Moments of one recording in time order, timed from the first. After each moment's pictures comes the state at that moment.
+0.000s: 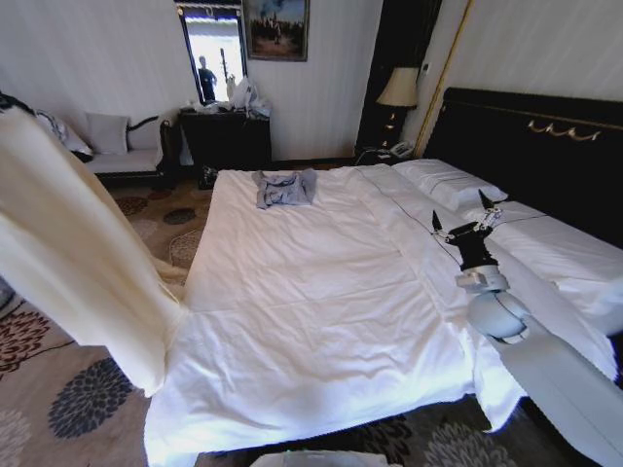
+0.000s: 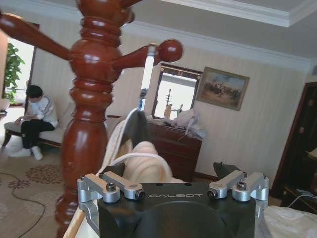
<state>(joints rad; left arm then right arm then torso) 1.37 -0.29 -1.67 -2.16 -2.03 0.67 -0.84 -1.09 0.63 0.49 1.81 -0.21 0.06 0.45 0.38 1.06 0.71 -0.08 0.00</state>
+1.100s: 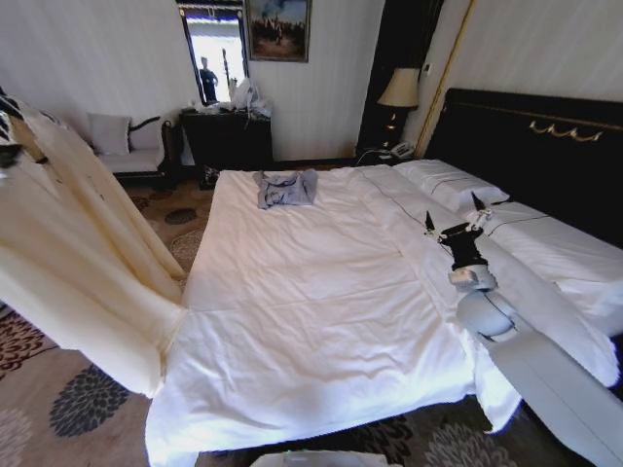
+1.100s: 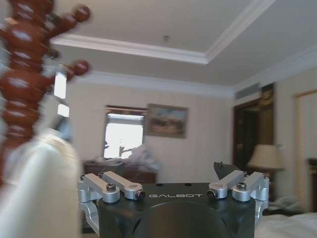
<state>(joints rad) 1.84 -0.58 -1.93 -2.50 -1.72 0.38 -0.39 -1.17 0.66 0.52 1.86 -0.09 0.03 0.47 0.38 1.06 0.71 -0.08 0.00</state>
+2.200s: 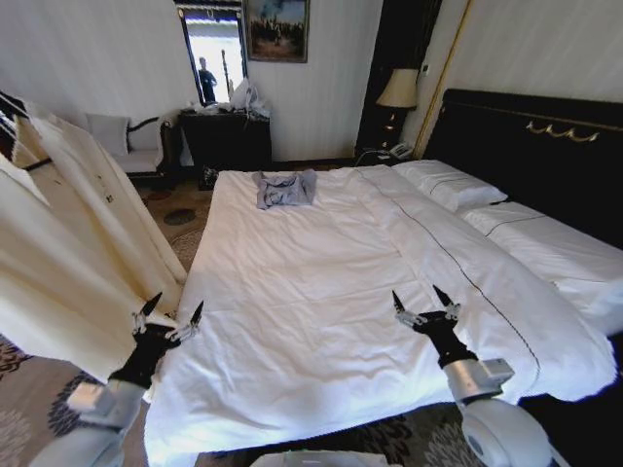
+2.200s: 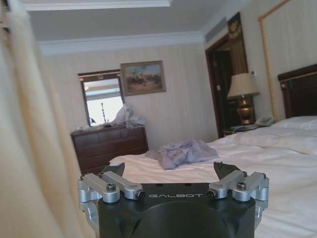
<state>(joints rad) 2.02 -1.09 -0.91 -2.35 -0.42 -0.19 -0.02 -1.83 1.02 0.69 2.35 0.36 0.03 0.17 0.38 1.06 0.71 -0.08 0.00</state>
